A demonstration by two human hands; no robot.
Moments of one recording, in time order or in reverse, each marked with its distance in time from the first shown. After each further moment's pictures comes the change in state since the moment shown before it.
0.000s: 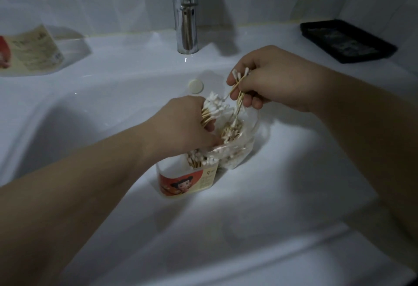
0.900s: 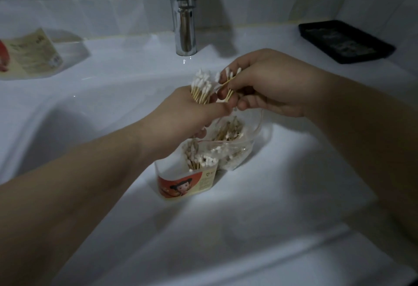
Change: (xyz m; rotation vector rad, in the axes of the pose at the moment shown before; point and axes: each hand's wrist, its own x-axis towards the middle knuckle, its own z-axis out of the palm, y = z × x) left_hand 0.005 0.005 0.001 -0.855 0.004 -0.039; right_hand -0.002 -0.005 0.006 0.384 -0.093 0.064
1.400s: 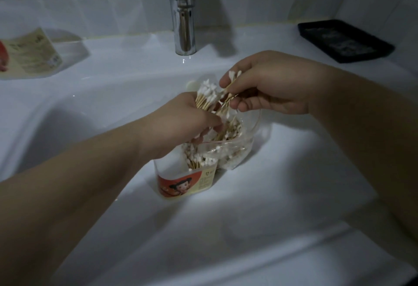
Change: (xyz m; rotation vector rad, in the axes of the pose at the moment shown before) left_hand -0.003 0.001 -0.001 0.142 -0.058 -0.109; right_hand -0.003 -0.003 -0.004 0.001 -0.054 0.075
